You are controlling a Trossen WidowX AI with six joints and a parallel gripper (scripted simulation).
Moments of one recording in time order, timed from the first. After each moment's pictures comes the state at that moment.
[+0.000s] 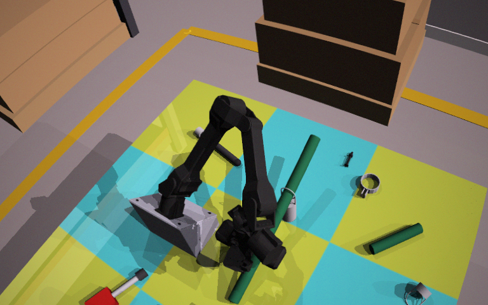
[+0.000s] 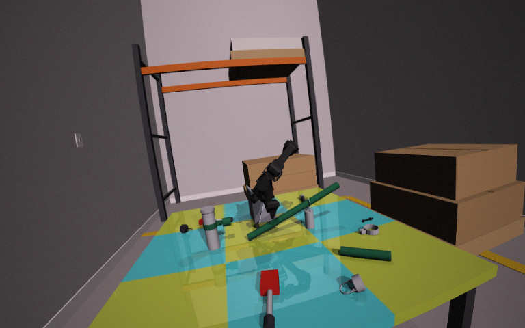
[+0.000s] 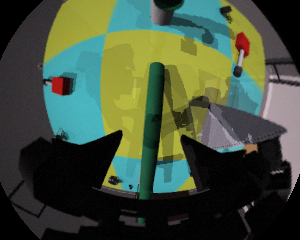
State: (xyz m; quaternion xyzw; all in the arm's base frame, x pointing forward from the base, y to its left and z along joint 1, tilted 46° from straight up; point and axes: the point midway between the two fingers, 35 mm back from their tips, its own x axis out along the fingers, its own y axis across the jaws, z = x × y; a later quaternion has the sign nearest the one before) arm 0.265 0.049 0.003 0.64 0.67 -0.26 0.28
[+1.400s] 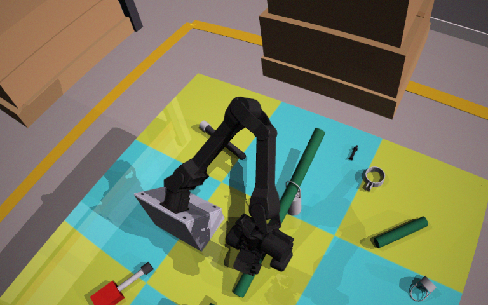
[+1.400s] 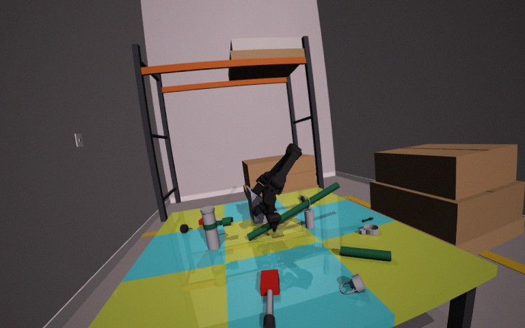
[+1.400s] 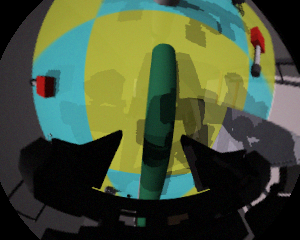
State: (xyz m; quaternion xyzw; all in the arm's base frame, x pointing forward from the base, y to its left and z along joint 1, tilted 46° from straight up) arm 0.265 0.097 -0.043 0.64 0.67 -0.25 0.28
